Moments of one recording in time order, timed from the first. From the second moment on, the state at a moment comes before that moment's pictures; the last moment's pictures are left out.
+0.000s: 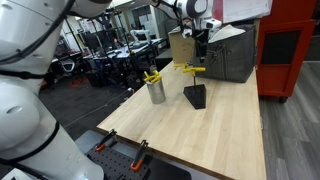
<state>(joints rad) -0.23 0.71 -0.16 -1.31 0.25 1.99 0.62</state>
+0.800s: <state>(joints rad) -0.22 0.50 -0.10 -1.45 0.23 1.85 0.13</state>
